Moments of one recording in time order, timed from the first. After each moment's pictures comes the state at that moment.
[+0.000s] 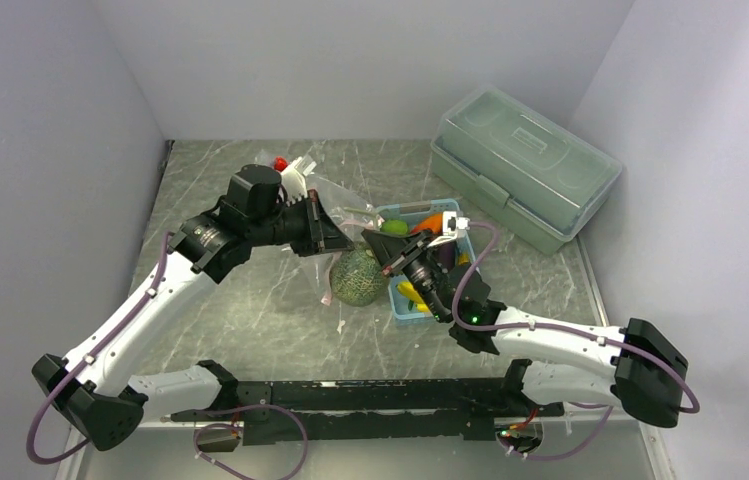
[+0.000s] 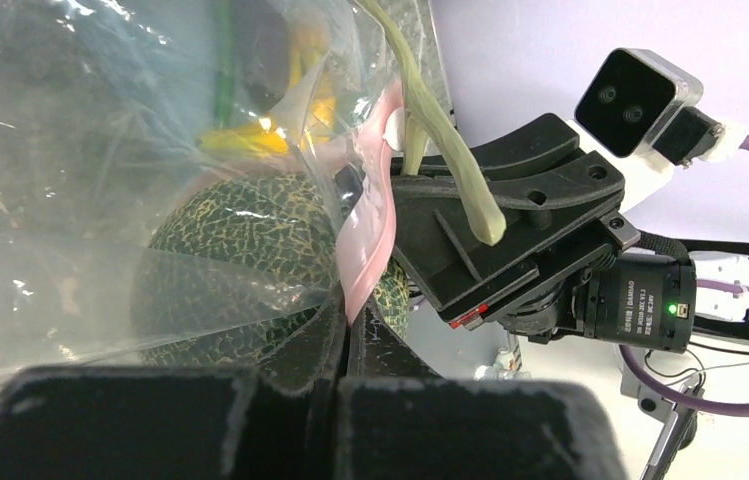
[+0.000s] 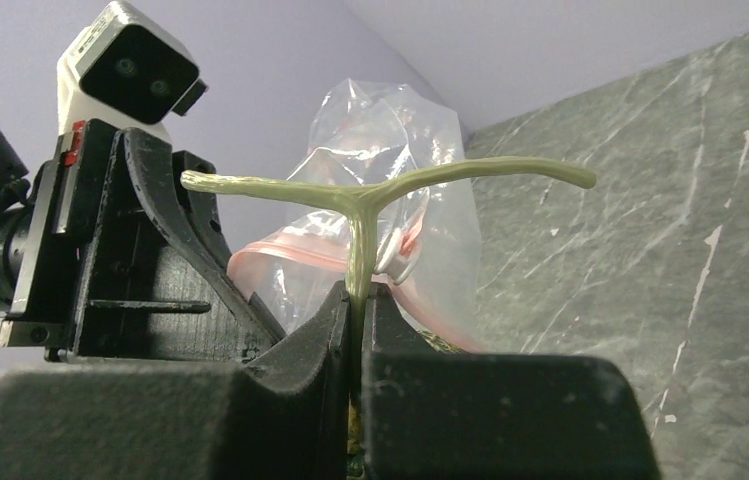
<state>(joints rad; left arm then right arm) -0.62 1.15 1.28 -0.65 0.43 -0.81 1.03 1.10 0.53 0.82 0.41 0.76</state>
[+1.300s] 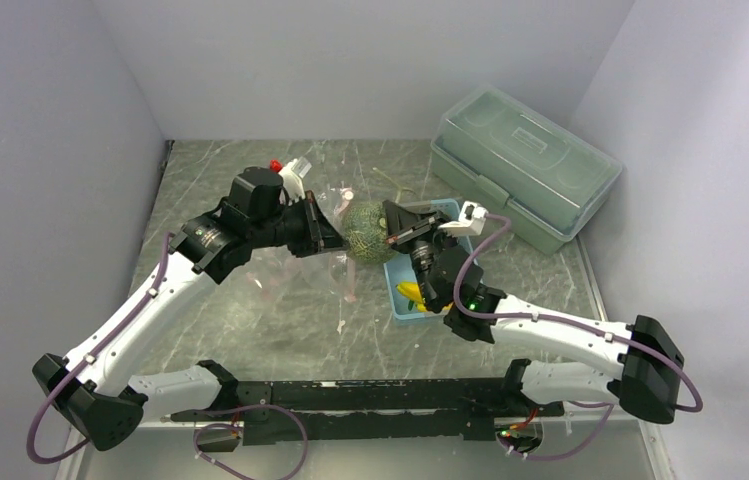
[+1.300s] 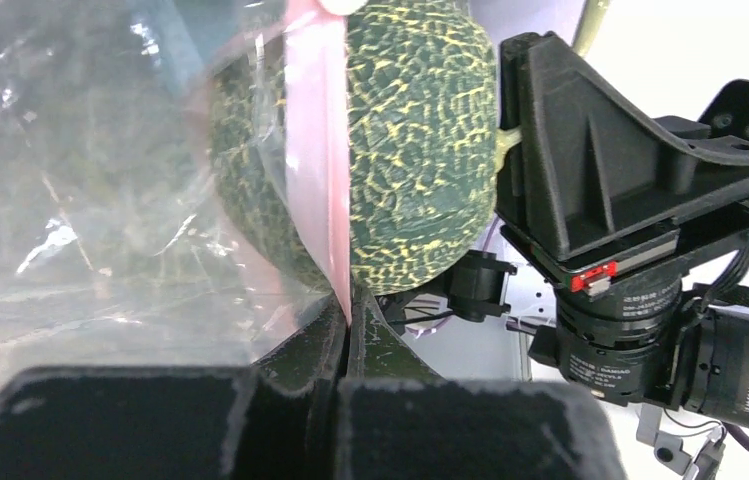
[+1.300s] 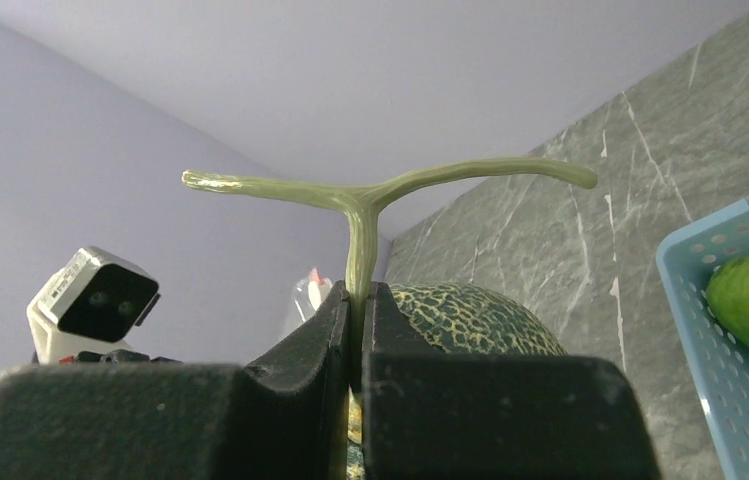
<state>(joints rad) -0.62 1.15 1.27 -0.68 0.34 -0.83 1.05 1.13 0.72 0.62 0.81 0.84</state>
